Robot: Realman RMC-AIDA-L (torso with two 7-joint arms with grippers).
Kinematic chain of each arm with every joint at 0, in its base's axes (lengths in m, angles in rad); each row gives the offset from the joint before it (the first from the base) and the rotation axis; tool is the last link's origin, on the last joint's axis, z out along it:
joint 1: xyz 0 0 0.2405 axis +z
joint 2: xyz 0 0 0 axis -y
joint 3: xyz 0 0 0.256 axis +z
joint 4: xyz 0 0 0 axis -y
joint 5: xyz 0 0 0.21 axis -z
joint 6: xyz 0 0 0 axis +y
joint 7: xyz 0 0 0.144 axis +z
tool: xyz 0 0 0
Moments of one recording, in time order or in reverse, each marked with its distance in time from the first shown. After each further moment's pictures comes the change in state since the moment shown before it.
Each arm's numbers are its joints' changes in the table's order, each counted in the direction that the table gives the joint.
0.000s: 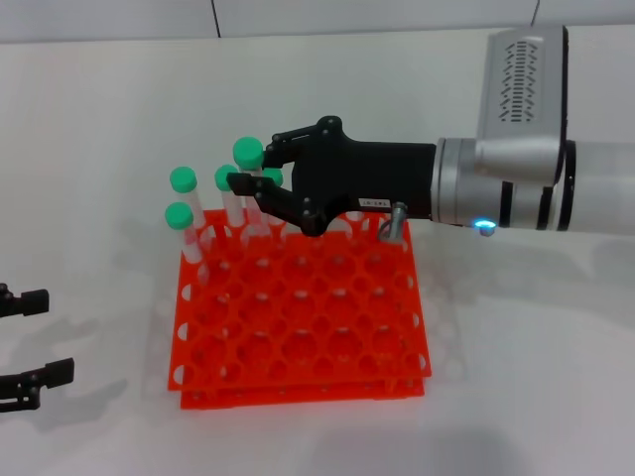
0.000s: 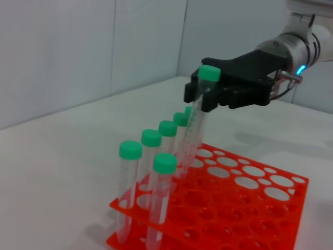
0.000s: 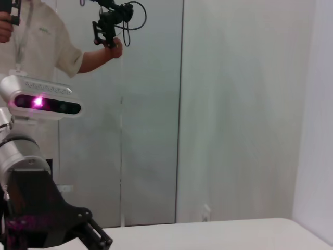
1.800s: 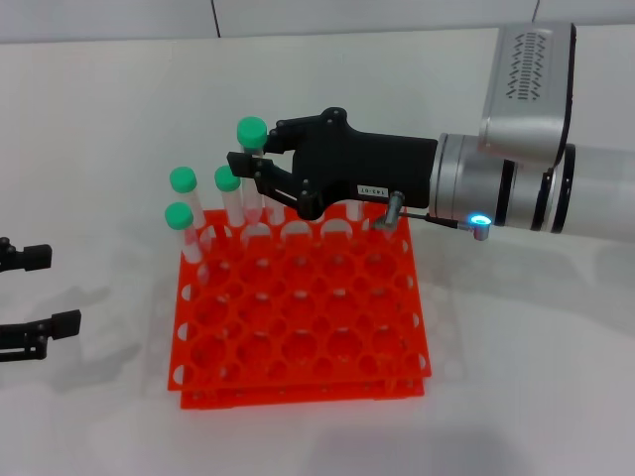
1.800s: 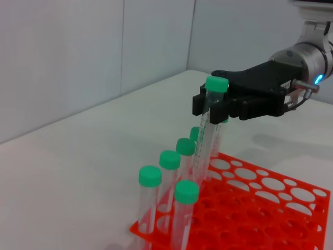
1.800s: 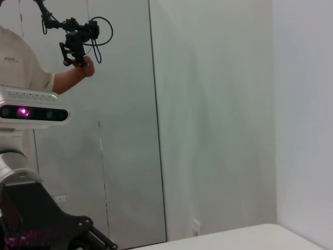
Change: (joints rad) left arm -0.039 0.054 -0.009 -0.209 -0.015 0.009 -0.161; right arm 0.013 0.000 -0.049 -0.061 -0.166 0.018 -0.011
